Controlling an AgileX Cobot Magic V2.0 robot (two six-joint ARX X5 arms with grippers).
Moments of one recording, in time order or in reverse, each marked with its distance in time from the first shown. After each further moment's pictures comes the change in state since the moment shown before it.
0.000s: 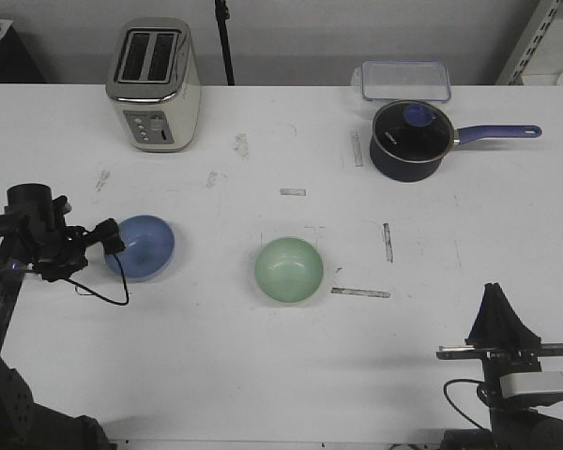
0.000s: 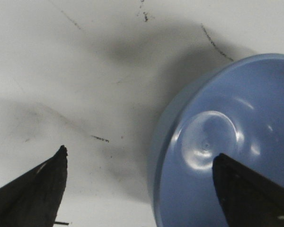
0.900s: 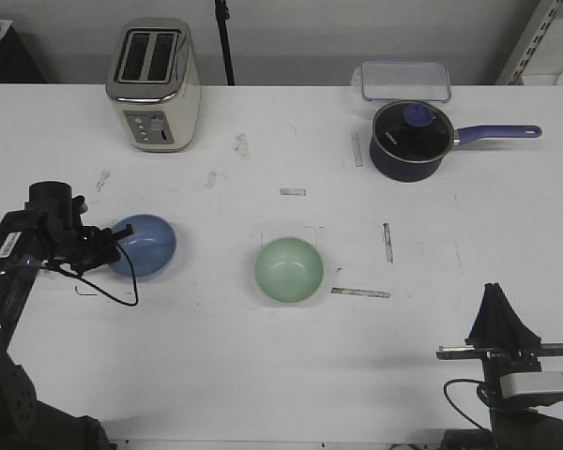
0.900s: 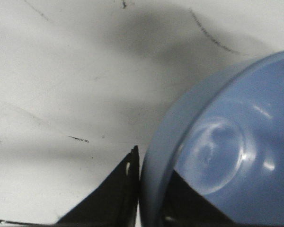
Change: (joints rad) left arm -0.074 0.002 0.000 -0.002 -0.050 -0.030; right arm 0.000 0.000 0.000 0.000 0.000 0.000
